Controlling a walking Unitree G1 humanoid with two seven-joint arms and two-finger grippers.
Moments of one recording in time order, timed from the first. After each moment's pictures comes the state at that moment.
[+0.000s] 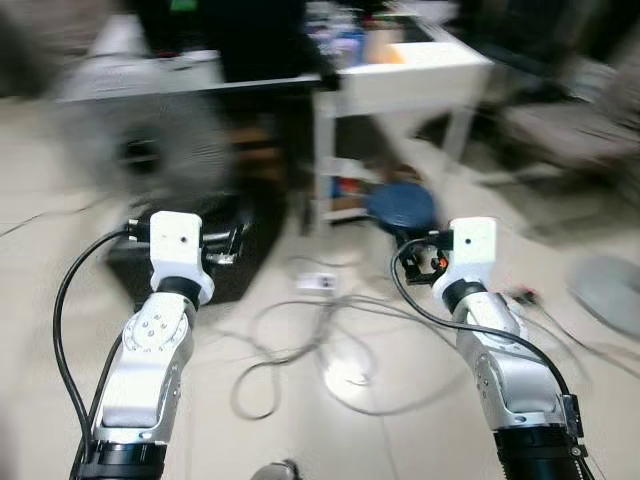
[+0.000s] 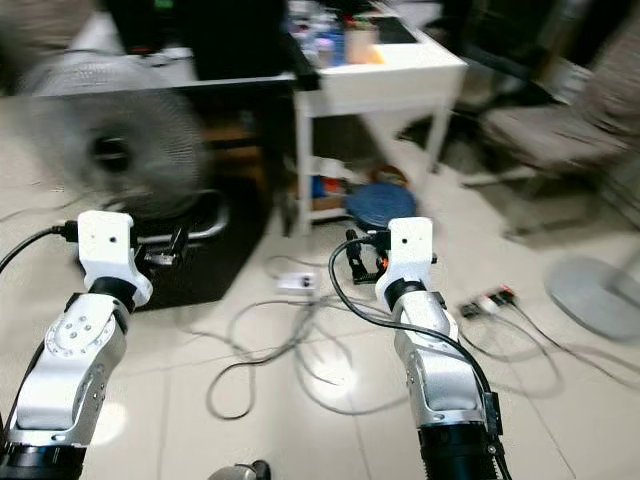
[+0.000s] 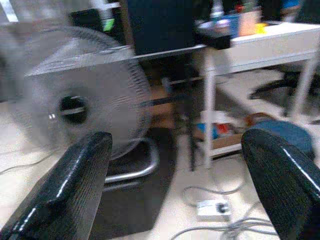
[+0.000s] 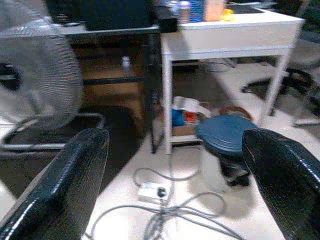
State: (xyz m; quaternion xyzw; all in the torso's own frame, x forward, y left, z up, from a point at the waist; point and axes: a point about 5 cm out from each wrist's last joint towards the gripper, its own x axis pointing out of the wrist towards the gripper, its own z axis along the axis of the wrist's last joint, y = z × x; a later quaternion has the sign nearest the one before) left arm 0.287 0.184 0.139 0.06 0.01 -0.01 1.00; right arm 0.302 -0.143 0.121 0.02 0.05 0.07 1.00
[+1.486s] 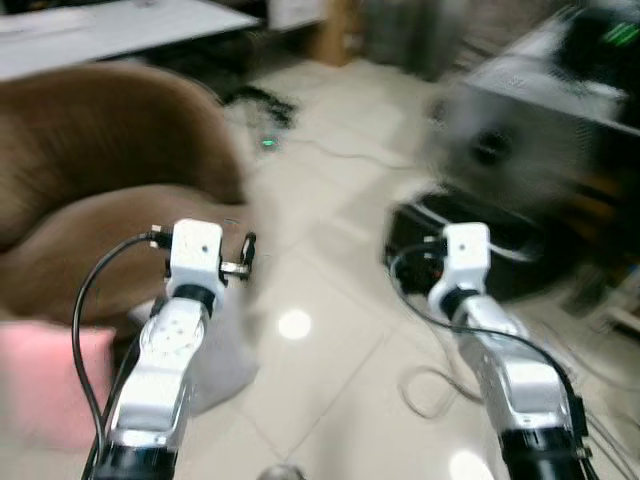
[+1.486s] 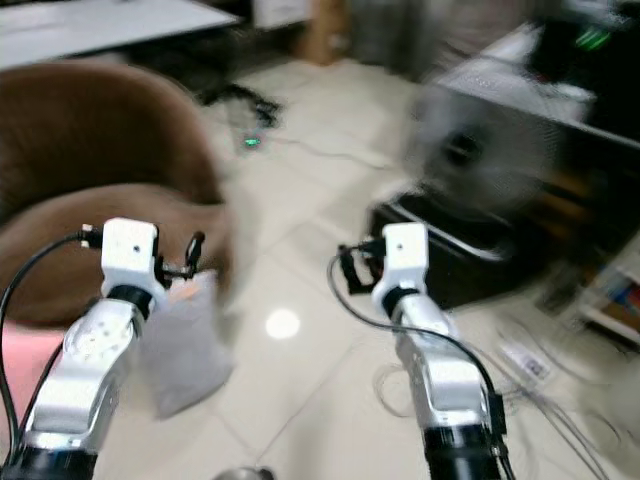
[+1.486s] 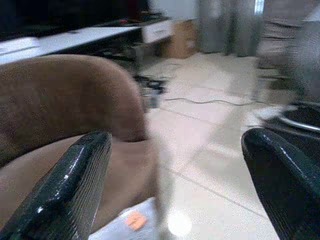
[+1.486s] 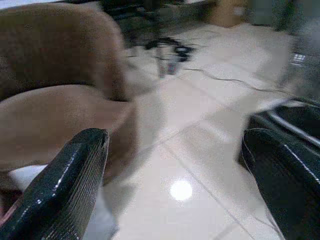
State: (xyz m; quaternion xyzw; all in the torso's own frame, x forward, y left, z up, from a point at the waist) left arm 0.286 0.165 0.131 0.08 0.02 -0.03 1.00; right arm 0.299 -0.141 0.115 0.03 0.10 0.11 0.99
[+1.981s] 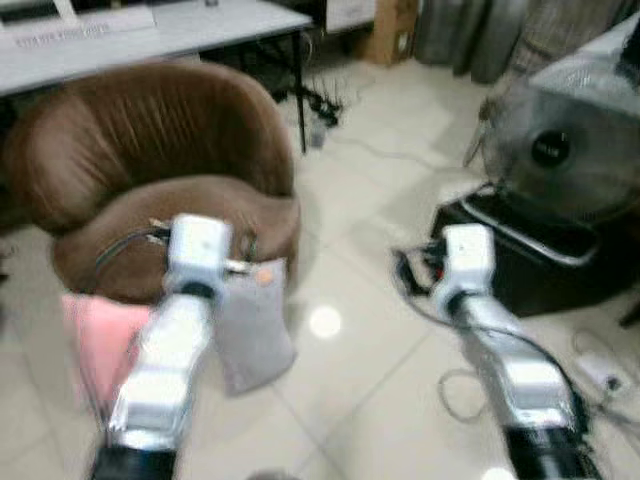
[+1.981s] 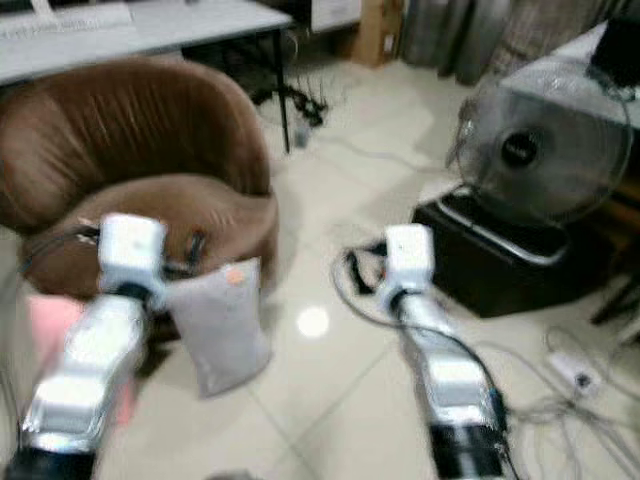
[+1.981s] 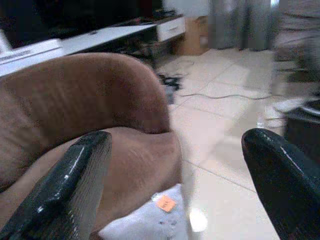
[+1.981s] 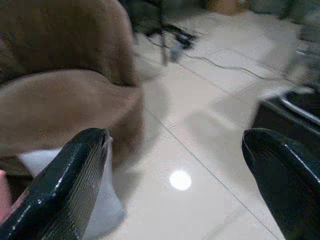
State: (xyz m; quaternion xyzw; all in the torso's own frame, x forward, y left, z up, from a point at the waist) left arm 0.285 0.152 0.133 0.09 0.02 -0.05 0.99; right arm 0.298 -0.155 0.101 0.01 0.13 0.07 0.99
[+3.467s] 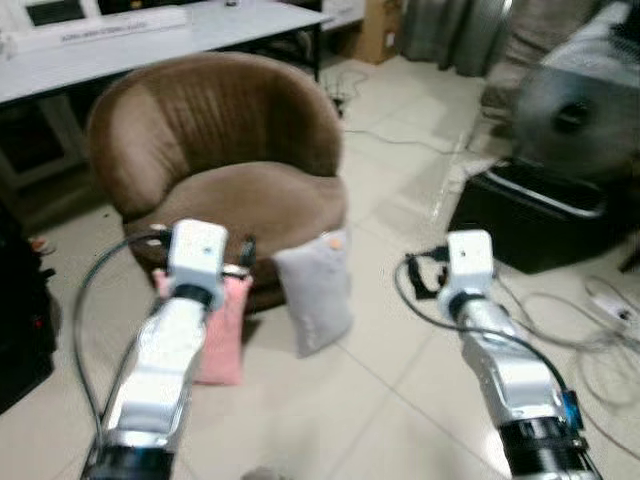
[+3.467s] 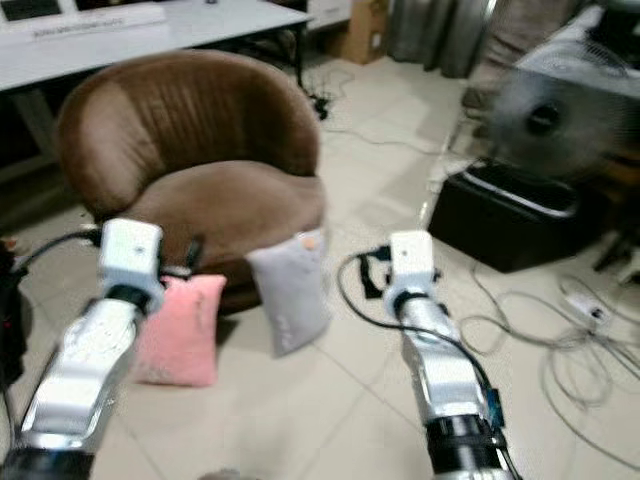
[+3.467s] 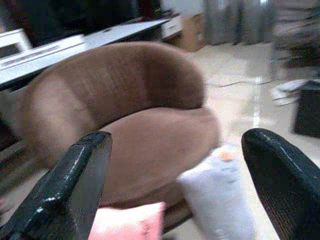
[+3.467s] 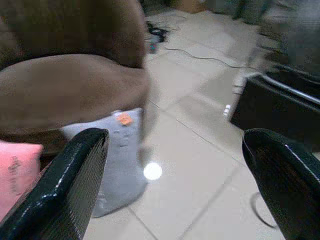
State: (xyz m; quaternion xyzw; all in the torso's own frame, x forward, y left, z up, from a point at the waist) left arm 0.287 0.165 0.131 0.11 0.02 -0.04 0.99; right arm 0.305 -0.160 0.092 -0.03 0.13 0.03 0.99
